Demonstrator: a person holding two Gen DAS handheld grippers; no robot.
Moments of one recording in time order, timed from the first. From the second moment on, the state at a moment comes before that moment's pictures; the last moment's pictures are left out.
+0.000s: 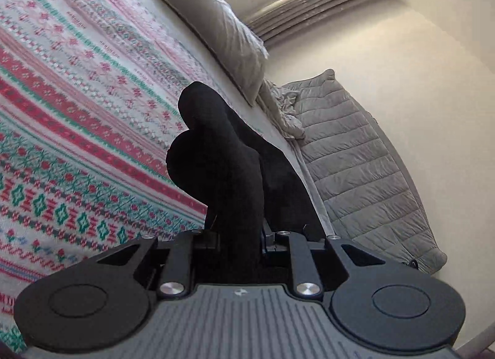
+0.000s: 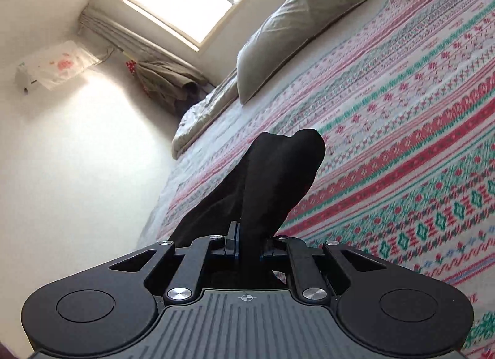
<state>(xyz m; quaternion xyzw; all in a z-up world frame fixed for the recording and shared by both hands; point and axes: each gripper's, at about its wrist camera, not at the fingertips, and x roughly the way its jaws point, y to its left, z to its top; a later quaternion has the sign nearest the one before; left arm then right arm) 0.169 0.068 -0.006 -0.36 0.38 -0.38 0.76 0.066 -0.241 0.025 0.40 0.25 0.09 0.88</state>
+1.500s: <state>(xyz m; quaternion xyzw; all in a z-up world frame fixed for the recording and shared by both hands) 0.033 0.039 0.010 -0.01 0.34 -0.38 0.86 -0.036 -0.167 0.025 0.06 0.34 0.07 0.93</state>
